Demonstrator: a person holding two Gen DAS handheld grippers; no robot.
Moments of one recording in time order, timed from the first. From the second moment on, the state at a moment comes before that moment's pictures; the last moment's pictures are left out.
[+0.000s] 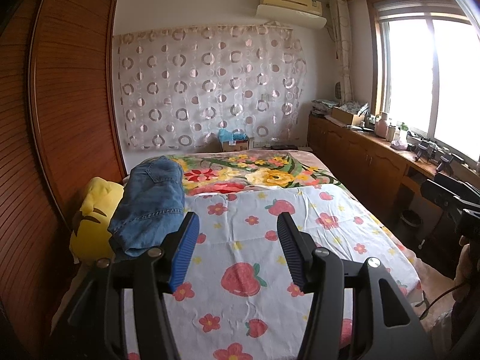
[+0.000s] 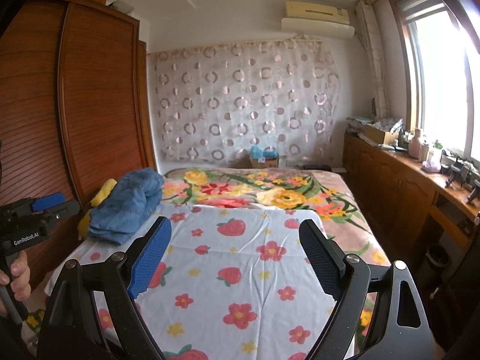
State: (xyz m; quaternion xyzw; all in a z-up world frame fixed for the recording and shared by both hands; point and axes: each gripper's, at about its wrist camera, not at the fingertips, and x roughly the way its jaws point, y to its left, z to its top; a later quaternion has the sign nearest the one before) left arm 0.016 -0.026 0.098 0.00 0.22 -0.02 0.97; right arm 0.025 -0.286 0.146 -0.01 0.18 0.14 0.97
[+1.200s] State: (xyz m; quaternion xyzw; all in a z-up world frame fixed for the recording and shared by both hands) left arm 0.010 -0.020 0.098 0.00 0.22 -0.02 0.98; right arm 0.021 -0.283 0.145 -0.01 0.19 0.14 0.97
